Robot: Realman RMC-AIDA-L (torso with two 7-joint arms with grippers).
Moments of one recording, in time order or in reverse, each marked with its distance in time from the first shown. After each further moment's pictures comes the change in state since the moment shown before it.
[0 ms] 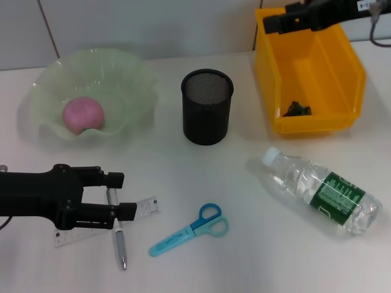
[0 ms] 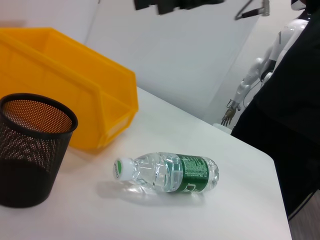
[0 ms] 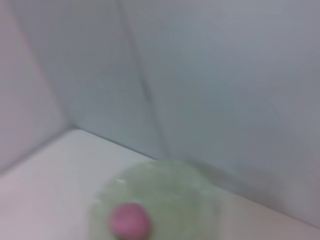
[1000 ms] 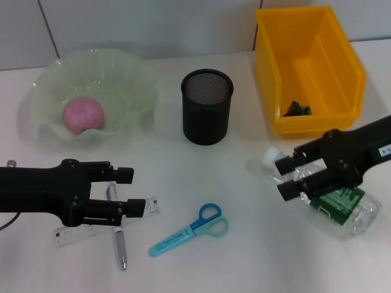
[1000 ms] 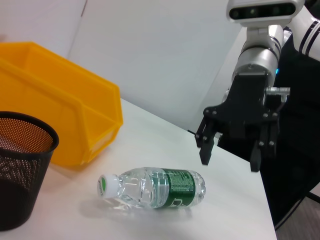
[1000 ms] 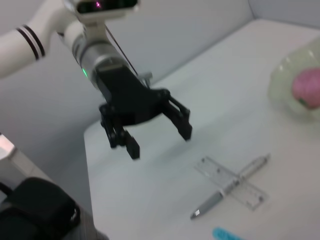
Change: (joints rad) left arm -0.014 -0.002 0.009 -0.023 -0.038 0.010 0.013; right arm -0.023 -0.080 0.031 0.528 0.060 -0.379 -0.480
